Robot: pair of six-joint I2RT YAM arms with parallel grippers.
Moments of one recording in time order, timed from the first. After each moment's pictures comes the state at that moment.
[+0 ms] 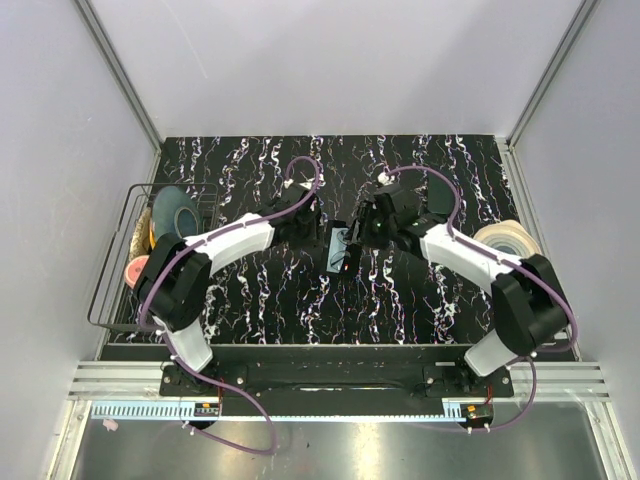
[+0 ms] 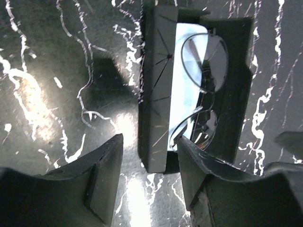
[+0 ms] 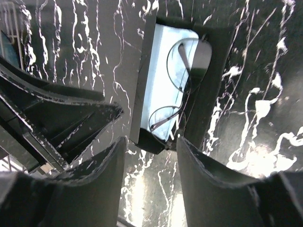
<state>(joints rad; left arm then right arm) -0.61 1.73 1.18 -0.40 0.00 -0.62 0.55 1.53 1.02 -0.22 -0.13 0.70</state>
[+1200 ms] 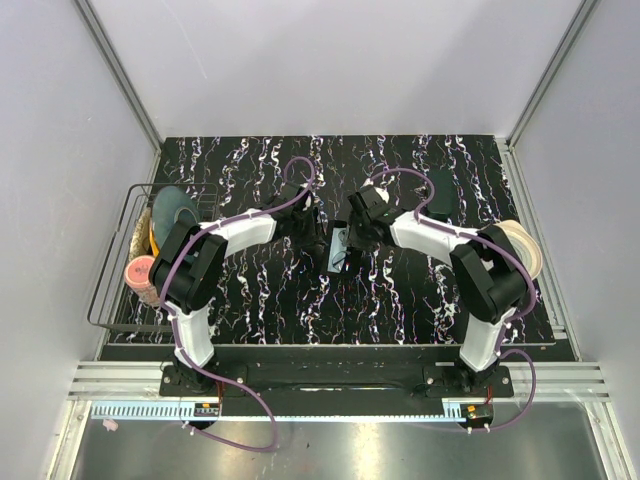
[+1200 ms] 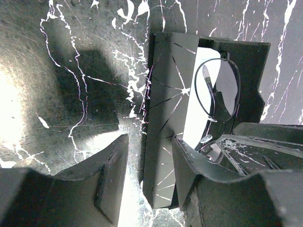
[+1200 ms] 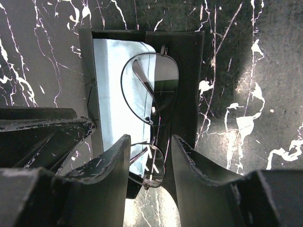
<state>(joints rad) -0.53 1.89 1.20 -0.25 0.18 -0.65 0.61 1.82 1.20 -0.35 0.09 0.77</state>
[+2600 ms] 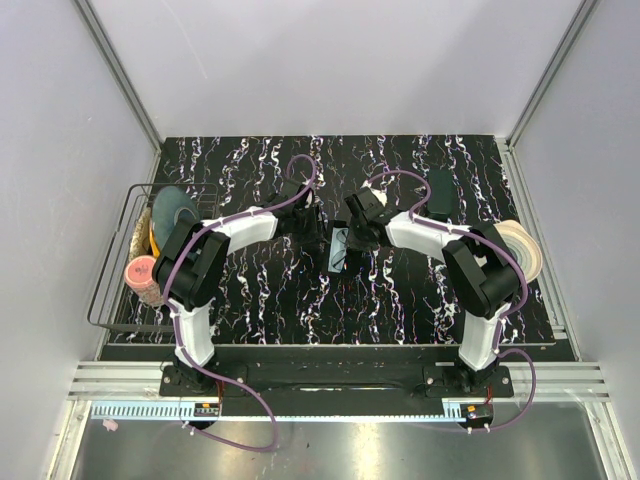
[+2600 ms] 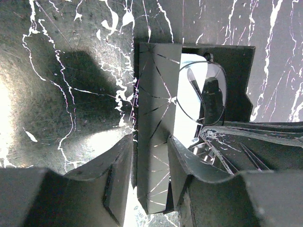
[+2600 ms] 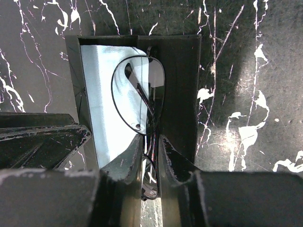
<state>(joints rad) -0.53 1.92 1.23 -0.24 0.22 -0.64 0.62 1.88 1.22 -0.33 0.10 0.78</state>
